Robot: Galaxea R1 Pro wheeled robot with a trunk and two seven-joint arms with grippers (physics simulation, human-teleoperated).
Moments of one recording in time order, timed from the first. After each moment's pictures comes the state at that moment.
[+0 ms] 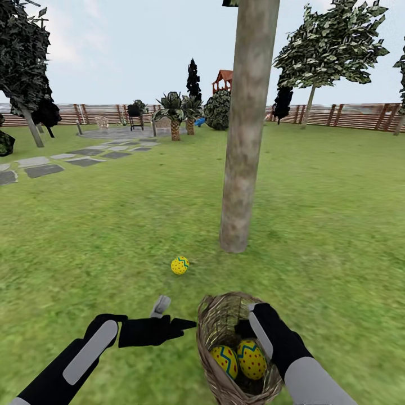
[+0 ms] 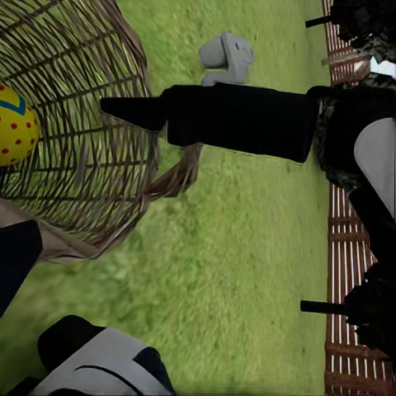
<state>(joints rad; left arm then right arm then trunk) -0.42 0.26 -0.45 -1.23 1.15 0.93 -0.36 -0.60 0.09 0.14 -0.72 -0.19 0.85 -0.24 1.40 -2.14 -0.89</state>
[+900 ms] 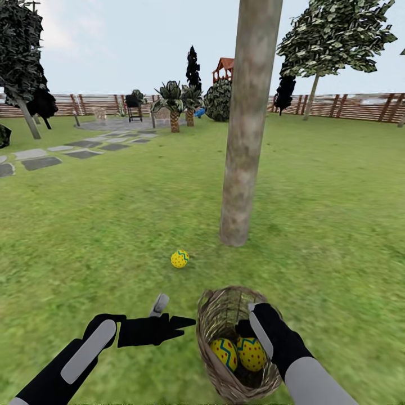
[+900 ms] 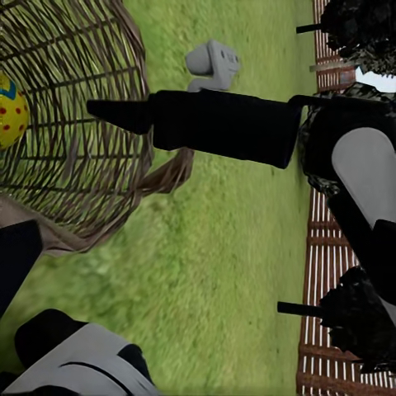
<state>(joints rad) -0.42 0.27 -0.45 -1.22 1.20 0.93 -0.36 -0.61 0.09 0.14 -0.72 -0.19 0.84 -0.24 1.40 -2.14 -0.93</state>
